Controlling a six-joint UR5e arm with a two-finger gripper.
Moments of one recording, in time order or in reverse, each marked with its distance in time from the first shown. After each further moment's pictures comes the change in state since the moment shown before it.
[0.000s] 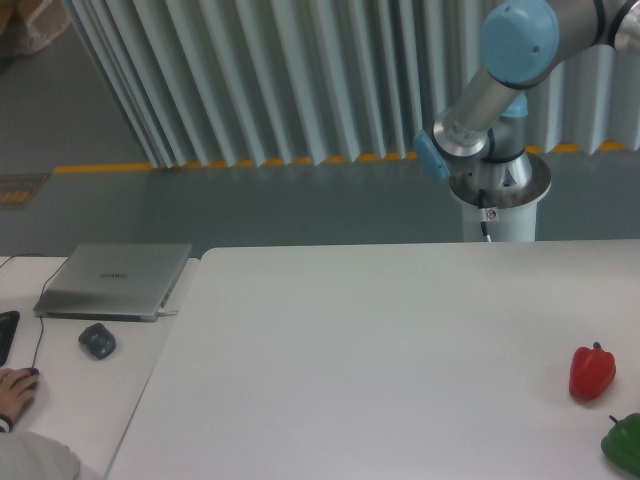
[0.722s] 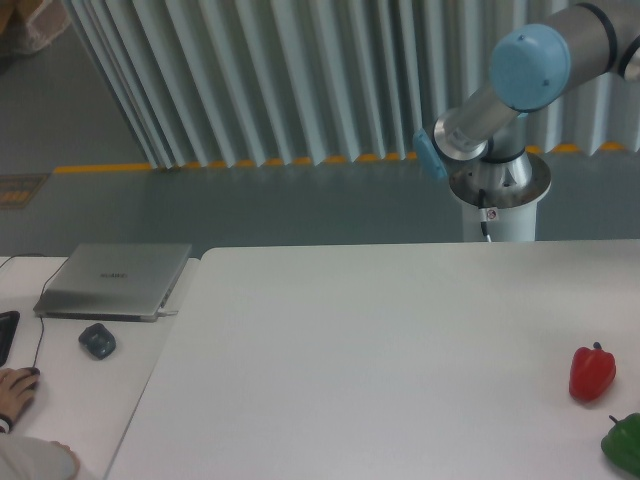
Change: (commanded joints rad) arm -0.048 -0.064 -0.017 0.054 0.018 -0.037
